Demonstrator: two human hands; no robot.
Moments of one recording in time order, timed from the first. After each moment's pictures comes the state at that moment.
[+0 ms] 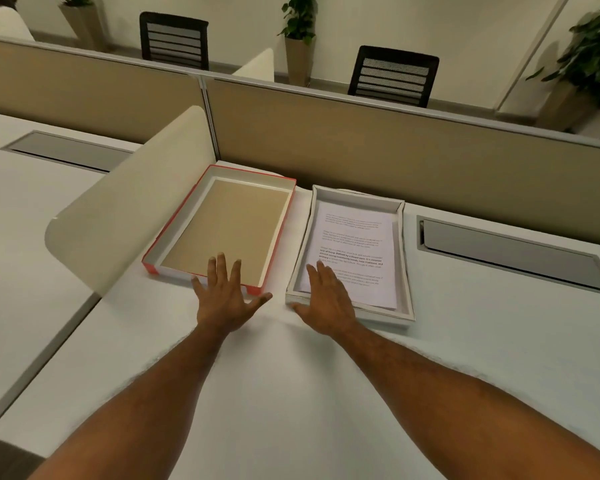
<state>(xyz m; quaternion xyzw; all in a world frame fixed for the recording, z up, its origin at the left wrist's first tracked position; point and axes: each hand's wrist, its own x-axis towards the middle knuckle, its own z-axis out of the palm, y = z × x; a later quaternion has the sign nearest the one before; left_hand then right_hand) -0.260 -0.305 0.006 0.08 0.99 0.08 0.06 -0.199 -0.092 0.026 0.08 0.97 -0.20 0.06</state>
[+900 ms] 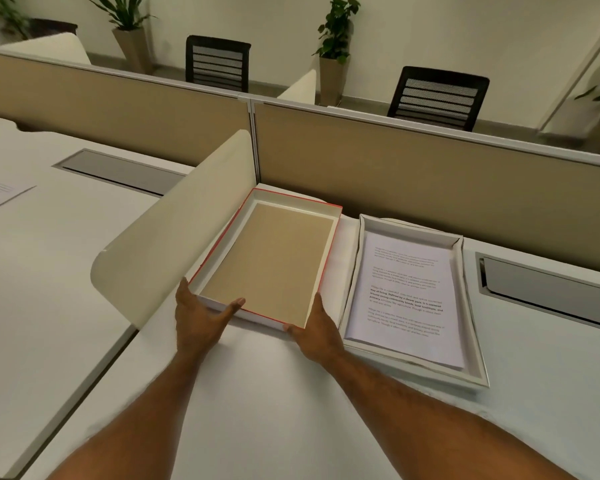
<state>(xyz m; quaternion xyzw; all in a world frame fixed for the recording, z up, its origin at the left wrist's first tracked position) -0.323 -0.413 0.005 -0.13 0.89 0.43 -0.05 -0.271 -0.186 0.016 0.12 0.88 -0.44 0.08</state>
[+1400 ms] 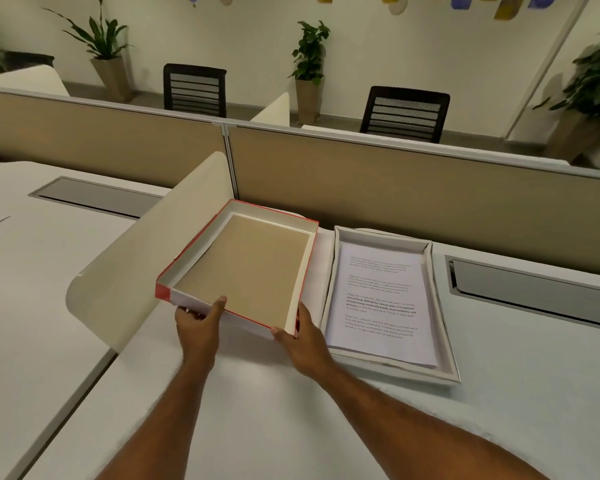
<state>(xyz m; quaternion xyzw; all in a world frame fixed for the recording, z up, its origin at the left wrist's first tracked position) -0.317 -0.360 0.030 -0.21 0.66 0.72 -0.06 -0.251 -0.175 0.032 0.11 0.81 -0.57 0.05</state>
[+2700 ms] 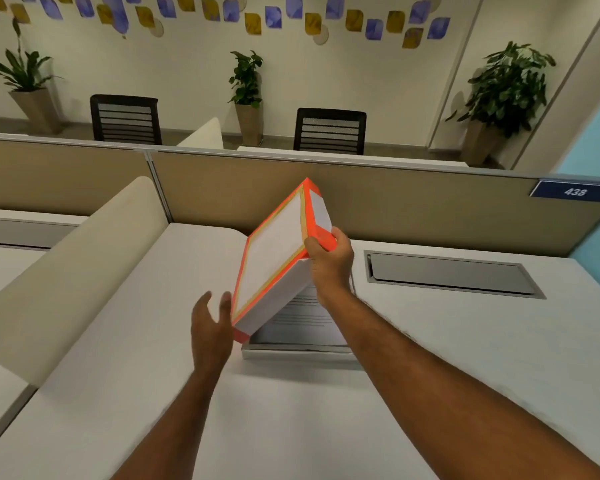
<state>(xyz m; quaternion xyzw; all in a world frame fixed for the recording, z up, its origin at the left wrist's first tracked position) -0.245 -0.215 0.076 -0.02 0.84 0.54 -0.03 -0.222 -0.023 0.192 0.27 0.64 -0.66 -0.29</state>
